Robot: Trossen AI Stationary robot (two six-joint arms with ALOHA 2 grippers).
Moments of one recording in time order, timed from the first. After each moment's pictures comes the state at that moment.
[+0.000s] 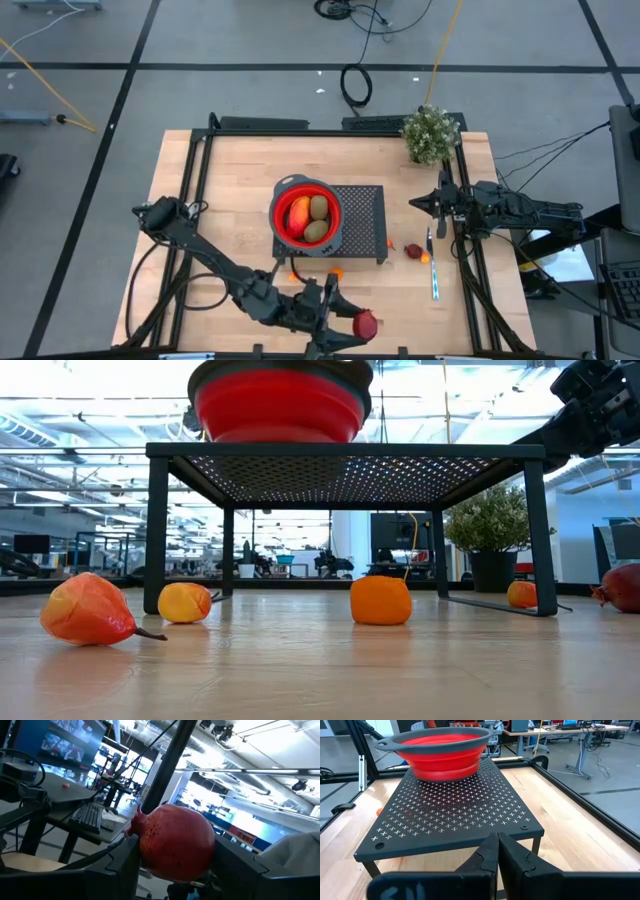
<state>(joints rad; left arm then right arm) -0.62 1.96 1.66 0.59 -0.39 -0.34 -0.04 0.09 0.29 -0.40 0.08 0.07</state>
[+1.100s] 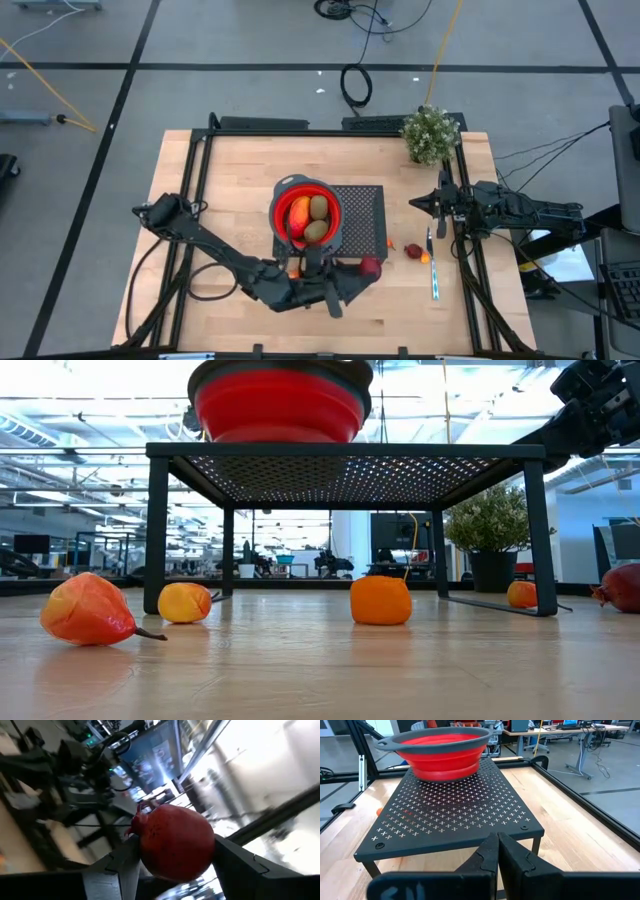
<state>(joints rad) -0.55 1.96 1.66 0.58 -0.76 -0.86 -0.04 0.09 0.29 -0.40 0.08 0.07</state>
